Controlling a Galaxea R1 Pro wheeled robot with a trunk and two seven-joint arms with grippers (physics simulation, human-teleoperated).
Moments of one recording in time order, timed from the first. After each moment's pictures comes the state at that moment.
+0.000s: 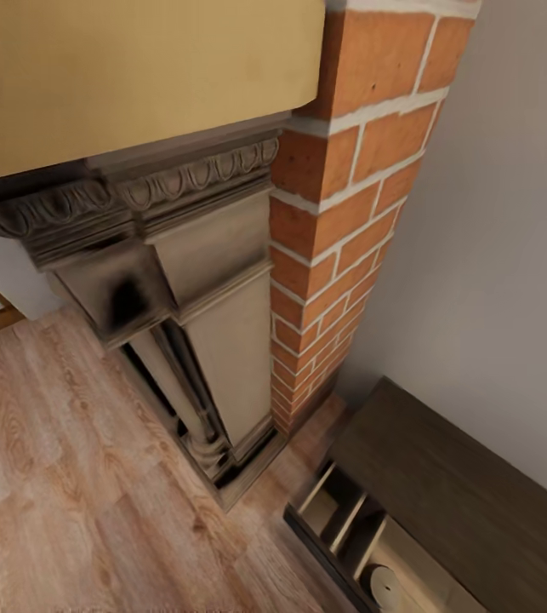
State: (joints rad) left arm -0.44 -0.04 -0.42 0.06 0.90 -0.04 0.24; right arm -0.36 -0.02 0.04 0.03 0.08 -0.05 0.04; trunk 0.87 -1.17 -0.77
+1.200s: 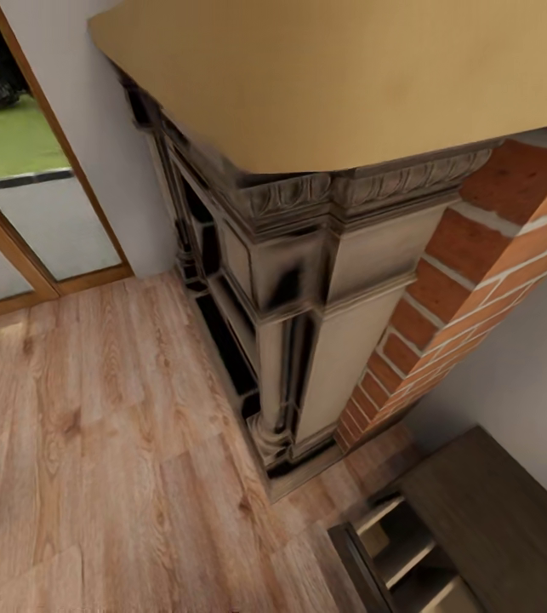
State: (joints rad) left arm -0.43 0.00 -0.42 0.06 0.89 -0.03 0.24; right arm -0.36 -0.02 0.04 0.02 0.07 -0.06 0.04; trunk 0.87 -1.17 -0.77
